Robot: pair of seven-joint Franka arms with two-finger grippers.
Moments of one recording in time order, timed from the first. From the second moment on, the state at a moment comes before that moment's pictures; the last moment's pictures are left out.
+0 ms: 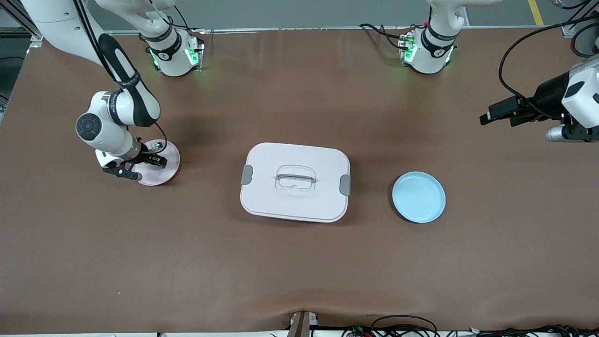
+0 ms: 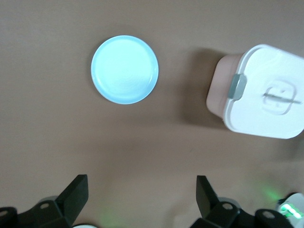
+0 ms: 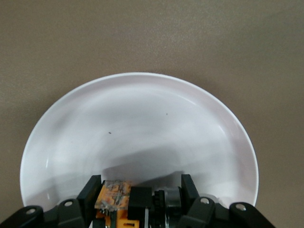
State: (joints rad) left arm -0.01 -0.02 0.04 -1.73 -0.35 1.59 -0.05; right arm 0.01 0.29 -0.05 -2.42 0.06 2.58 0.21
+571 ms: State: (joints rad) left arm 0.04 -0.11 0.04 -1.94 -0.52 1.70 0.01; right arm 0.01 0.26 -0.05 -2.07 0.30 2.02 0.36
